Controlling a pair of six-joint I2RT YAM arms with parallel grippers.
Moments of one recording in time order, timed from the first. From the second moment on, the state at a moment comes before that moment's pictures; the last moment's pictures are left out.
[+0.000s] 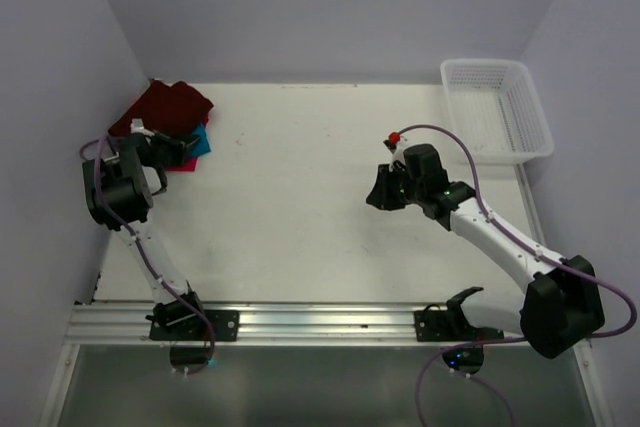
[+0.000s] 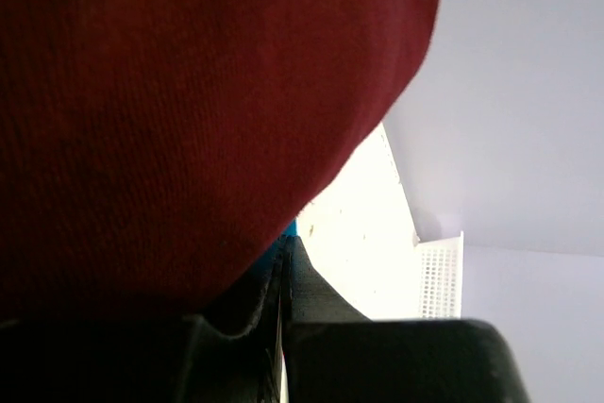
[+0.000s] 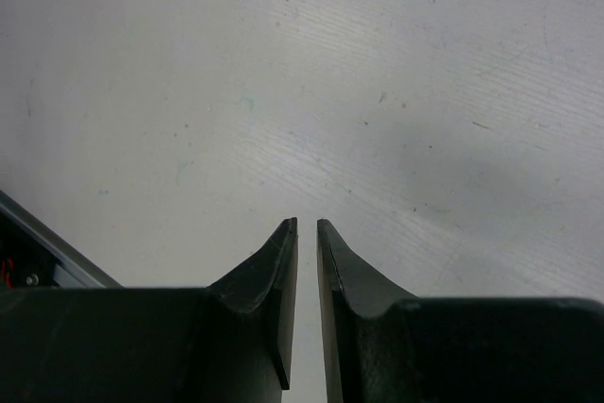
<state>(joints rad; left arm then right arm) 0.40 2.15 1.02 0.75 0.62 -1.06 0.46 1.23 0.82 -0.33 -0.24 0.37</state>
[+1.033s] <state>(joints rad) -0.23 1.22 0.86 0.26 0.59 -0.56 0.47 1.07 0.82 -0.39 -0.08 0.38</state>
